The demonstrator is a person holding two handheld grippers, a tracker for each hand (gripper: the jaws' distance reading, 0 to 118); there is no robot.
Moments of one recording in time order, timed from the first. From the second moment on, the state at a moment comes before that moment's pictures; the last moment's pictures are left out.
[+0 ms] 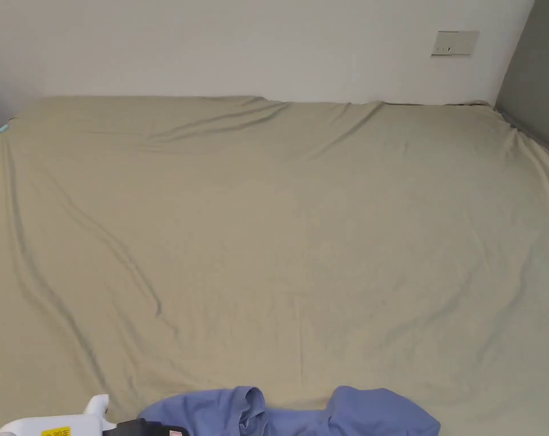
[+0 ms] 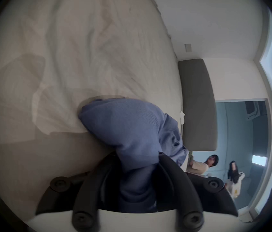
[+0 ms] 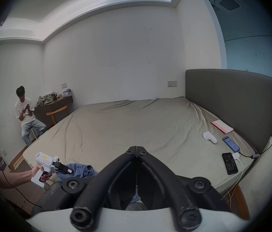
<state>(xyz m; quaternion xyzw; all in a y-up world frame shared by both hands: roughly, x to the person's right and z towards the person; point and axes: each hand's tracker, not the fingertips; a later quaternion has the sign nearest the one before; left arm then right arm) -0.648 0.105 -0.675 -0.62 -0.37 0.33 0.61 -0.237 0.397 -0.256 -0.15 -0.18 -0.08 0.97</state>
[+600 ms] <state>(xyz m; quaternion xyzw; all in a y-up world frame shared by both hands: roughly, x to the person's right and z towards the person) -0.776 0.183 -0.700 -0.55 -0.29 0.24 0.75 -0.243 0.400 -0.255 -0.14 -0.17 -0.08 0.97</state>
